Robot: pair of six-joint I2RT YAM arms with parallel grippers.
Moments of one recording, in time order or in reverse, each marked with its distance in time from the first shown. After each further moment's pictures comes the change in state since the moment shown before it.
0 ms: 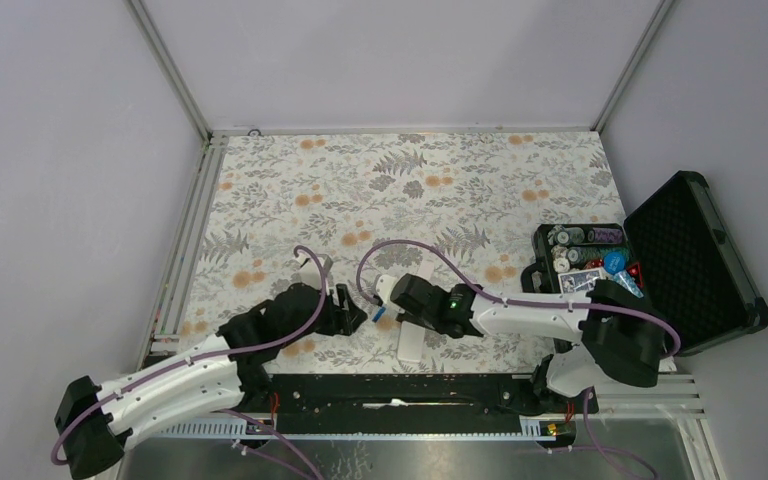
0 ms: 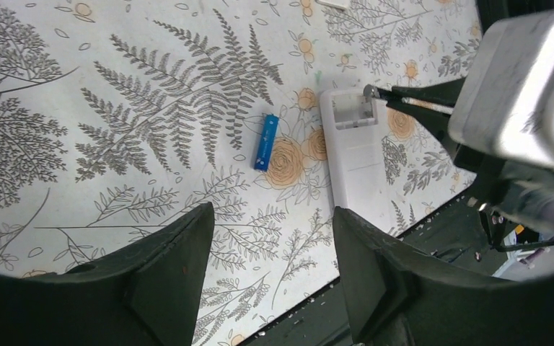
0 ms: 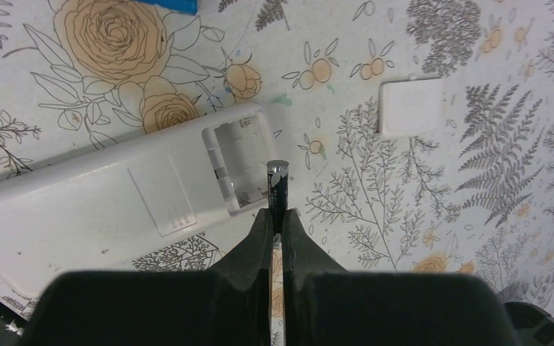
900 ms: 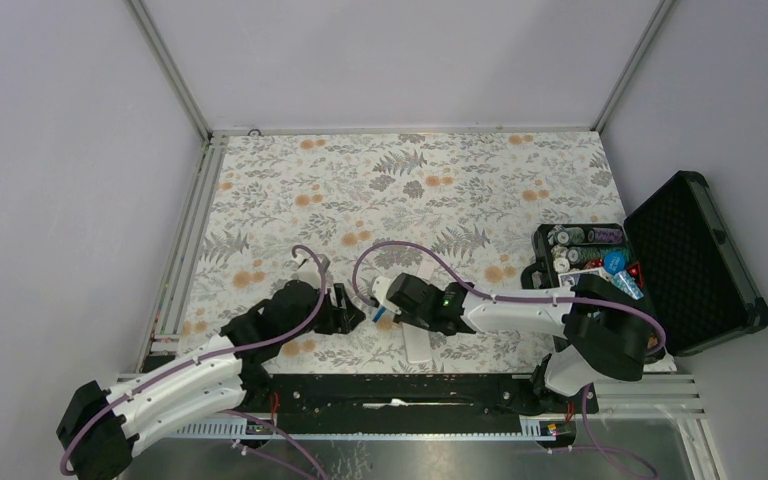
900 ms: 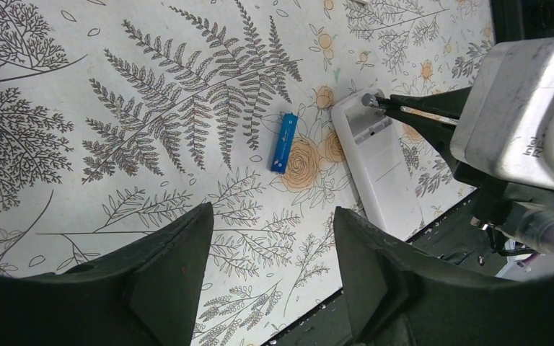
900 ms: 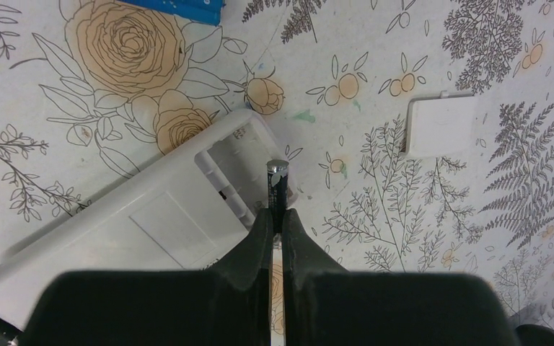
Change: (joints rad) left arm 0.116 0.022 -0.068 0.079 0.114 0.011; right arm -0.016 0.084 0.010 0.029 -0.060 -0.018
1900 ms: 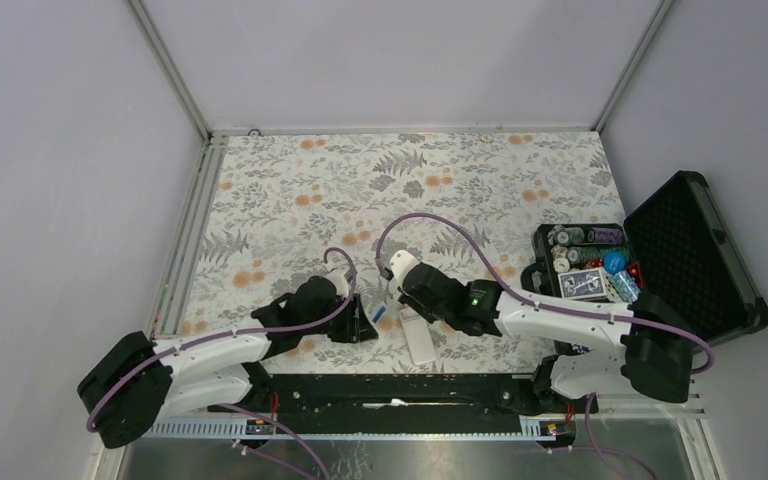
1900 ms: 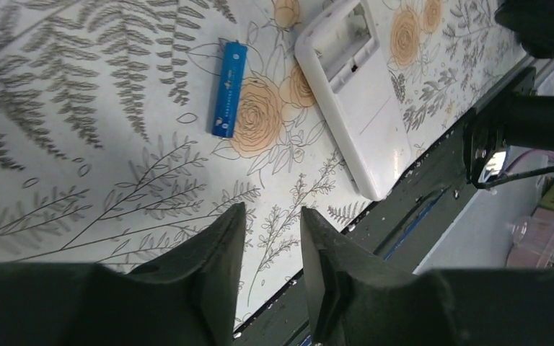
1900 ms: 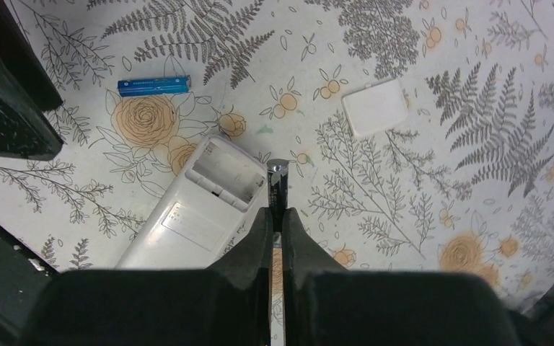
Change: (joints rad) left arm -0.003 0.318 -0.011 0.218 0.270 -0.039; right arm -0.001 -0.210 0.017 -0.031 0.052 0.241
